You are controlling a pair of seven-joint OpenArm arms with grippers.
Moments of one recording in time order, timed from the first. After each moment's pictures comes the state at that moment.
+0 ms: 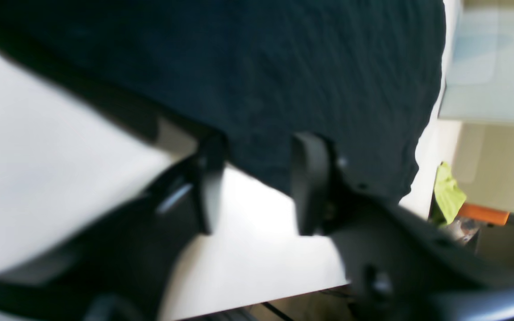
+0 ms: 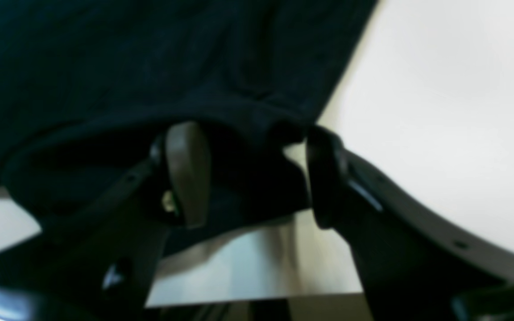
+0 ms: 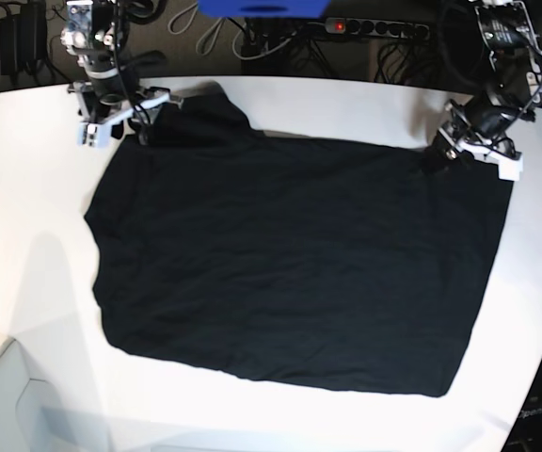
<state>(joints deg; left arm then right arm) 17.1 -12.1 -29.2 87.2 -65.6 -13.3 56.1 -33.2 1.1 7.5 106.8 15.6 0.0 -25.9</state>
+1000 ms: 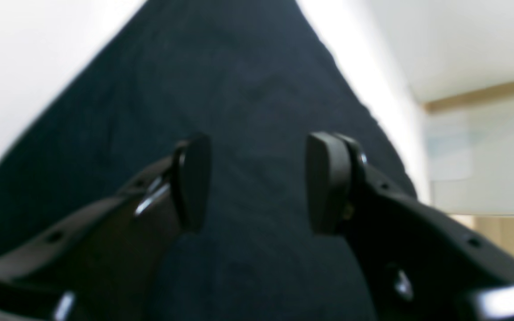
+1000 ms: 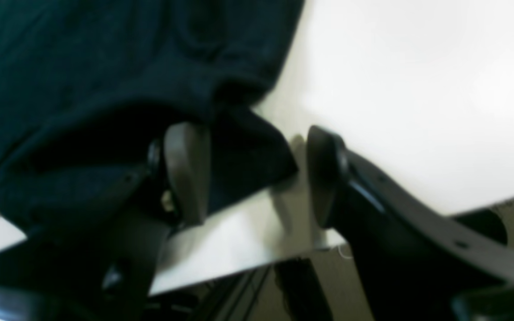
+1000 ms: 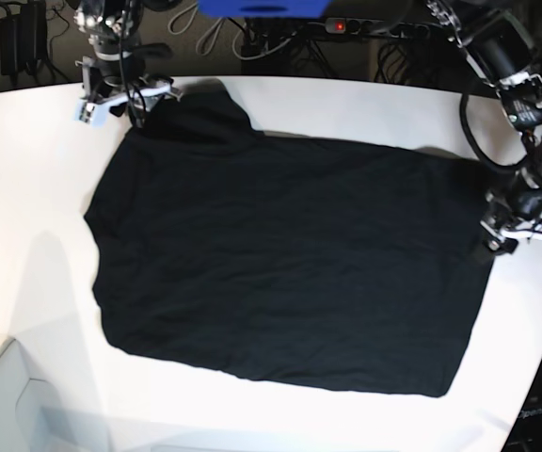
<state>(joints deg) -4.9 -12.0 -38.6 79.3 -51.7 -13.8 55.9 -35.8 -7.4 13.1 103.9 15.6 0.0 -23.4</state>
